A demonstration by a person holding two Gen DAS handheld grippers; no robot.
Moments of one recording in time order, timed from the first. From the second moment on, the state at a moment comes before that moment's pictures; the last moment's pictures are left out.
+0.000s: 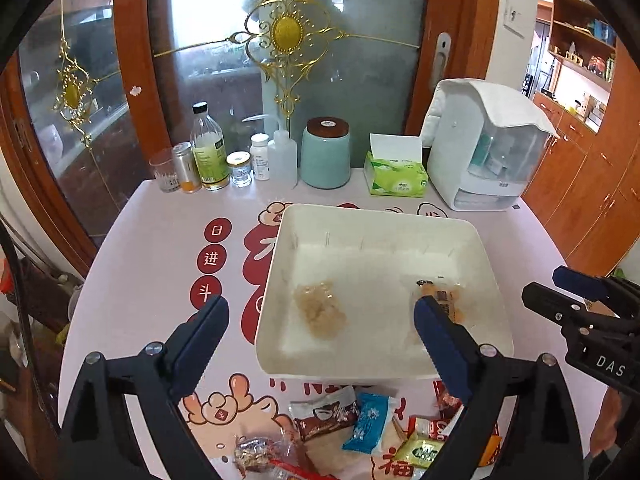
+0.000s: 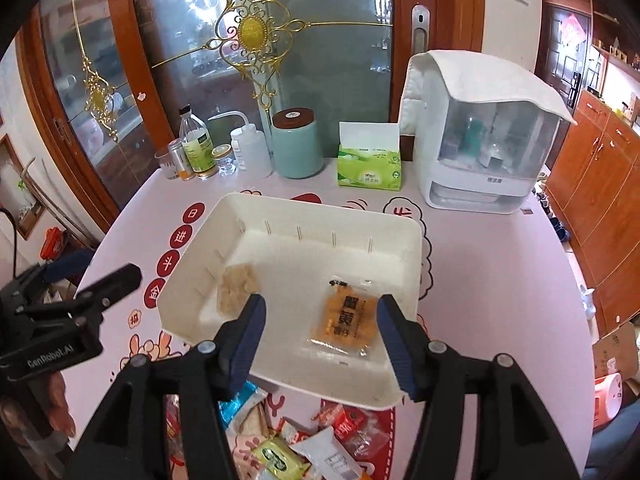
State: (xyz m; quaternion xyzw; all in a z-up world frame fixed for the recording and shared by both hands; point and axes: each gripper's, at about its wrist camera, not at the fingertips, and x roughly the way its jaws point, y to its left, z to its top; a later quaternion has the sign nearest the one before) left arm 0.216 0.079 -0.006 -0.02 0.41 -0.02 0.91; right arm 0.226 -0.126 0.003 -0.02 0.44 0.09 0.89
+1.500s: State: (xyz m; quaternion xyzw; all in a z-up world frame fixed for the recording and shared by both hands) left arm 0.037 0.019 -0.061 0.04 0.46 -0.05 0.89; right arm 0.035 -0.260 -0.041 0.06 0.51 0.00 0.86
